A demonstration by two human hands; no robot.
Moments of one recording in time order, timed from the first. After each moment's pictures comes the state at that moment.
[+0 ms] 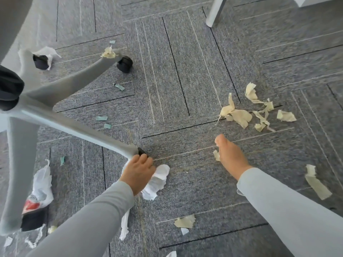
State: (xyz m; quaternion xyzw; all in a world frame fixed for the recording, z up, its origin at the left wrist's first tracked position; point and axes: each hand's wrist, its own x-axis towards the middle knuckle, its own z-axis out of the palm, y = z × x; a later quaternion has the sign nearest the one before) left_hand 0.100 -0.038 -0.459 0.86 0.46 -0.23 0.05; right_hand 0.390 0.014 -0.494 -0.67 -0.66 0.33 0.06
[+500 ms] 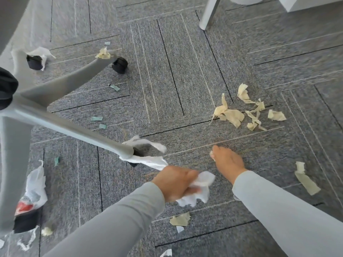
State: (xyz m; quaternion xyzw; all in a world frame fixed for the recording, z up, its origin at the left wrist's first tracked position) left_hand 0.195 -0.040 -0.428 0.87 0.38 -0.05 0.30; right_hand 0.394 -0.002 -0.498 -0.65 -0.72 0.19 -0.14
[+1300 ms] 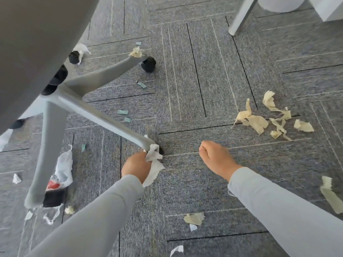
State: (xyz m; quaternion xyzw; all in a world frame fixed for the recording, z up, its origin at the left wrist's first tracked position) left_hand 0.078 -0.046 -0.450 0.49 0.83 -0.02 0.26; right_hand 0.318 0.008 -0.462 -0.53 -0.77 0.36 0.07
